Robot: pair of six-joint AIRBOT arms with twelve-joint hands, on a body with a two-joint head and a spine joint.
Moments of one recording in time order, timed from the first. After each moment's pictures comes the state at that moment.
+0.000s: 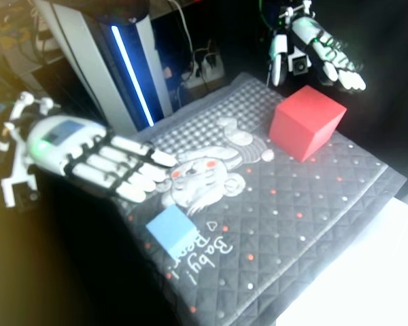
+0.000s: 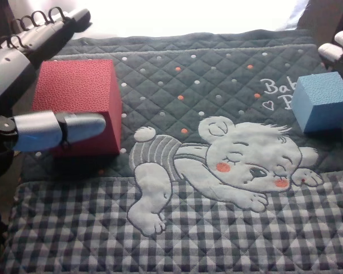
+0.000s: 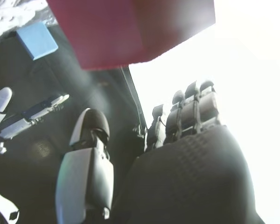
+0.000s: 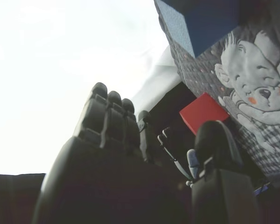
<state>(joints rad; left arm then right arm) 0.99 -0.88 0.97 -0.33 -1.12 1.04 -0.95 -0.70 0.78 0.27 1.09 -1.34</state>
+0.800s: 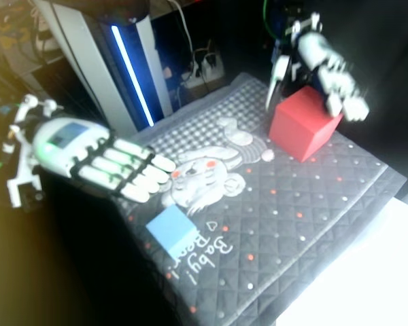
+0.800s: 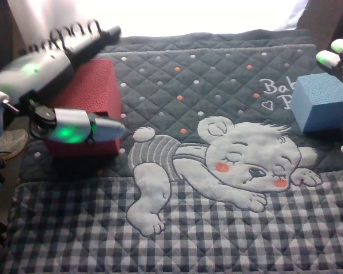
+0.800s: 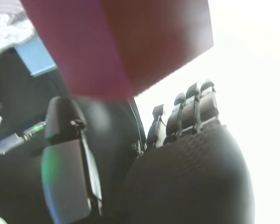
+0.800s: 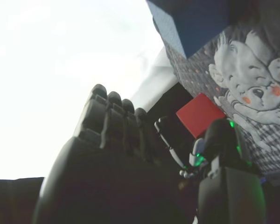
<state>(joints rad) 0.83 -0.99 1.11 -0.34 -0.78 1.10 -0.97 -0.72 0.78 0.28 1.09 -1.32</state>
